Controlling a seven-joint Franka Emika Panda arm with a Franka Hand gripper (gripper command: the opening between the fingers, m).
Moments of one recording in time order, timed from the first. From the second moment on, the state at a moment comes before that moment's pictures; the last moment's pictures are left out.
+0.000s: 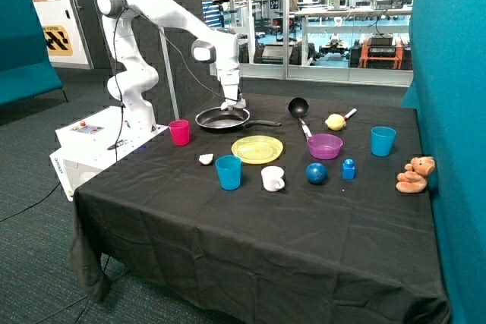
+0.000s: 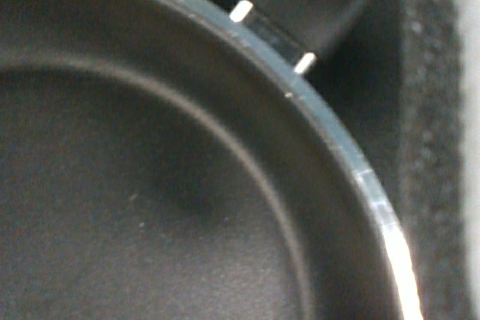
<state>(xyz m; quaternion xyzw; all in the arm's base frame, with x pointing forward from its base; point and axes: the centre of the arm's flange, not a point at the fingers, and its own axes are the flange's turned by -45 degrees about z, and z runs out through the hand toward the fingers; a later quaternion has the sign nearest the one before) 0.481 0.014 0.377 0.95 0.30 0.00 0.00</state>
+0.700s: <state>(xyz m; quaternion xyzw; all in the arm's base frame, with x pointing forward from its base) 0.445 0.040 0.367 0.93 0.36 0.00 0.00</state>
